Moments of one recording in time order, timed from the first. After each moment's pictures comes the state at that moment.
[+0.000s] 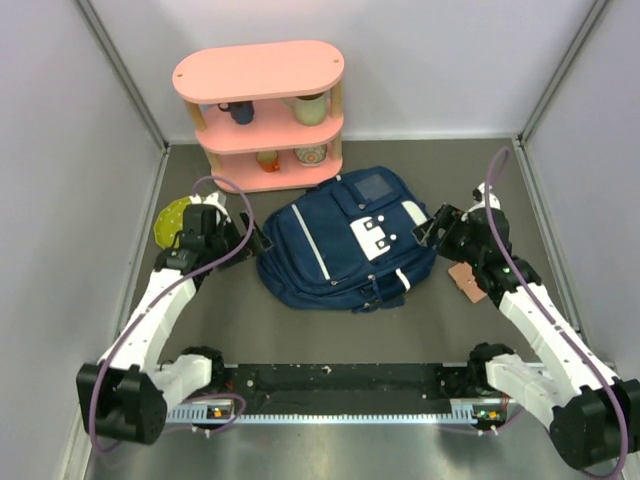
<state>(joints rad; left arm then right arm) -0.15 1.08 0.81 -0.49 0.22 -0.55 0.26 0.90 0.65 -0.28 -0.05 0.67</state>
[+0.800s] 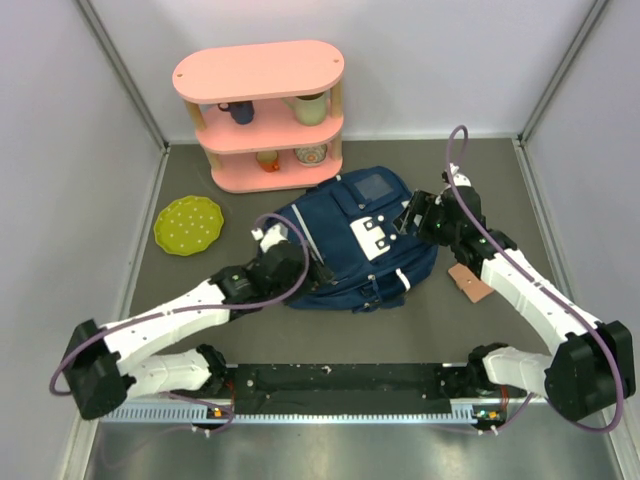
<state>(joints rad) -0.86 1.05 0.74 -0.44 -0.18 -1.19 0.37 1.17 0.85 -0.26 -0.03 0.58</state>
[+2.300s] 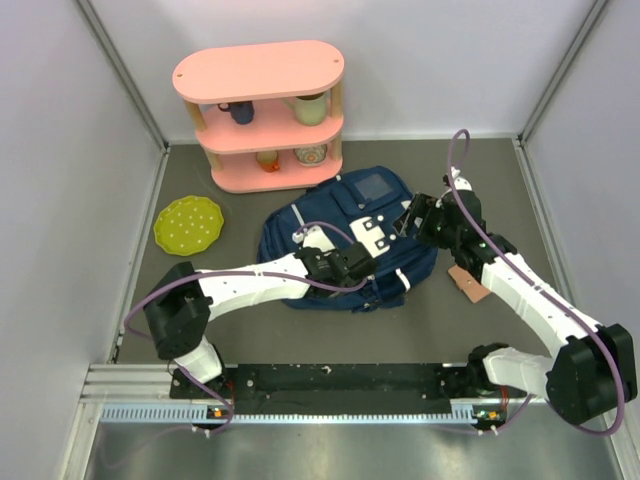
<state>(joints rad) -1.08 1.64 1.18 -0.68 -0.49 -1.57 0.37 1.15 0.81 -0.23 -0.02 0.60</state>
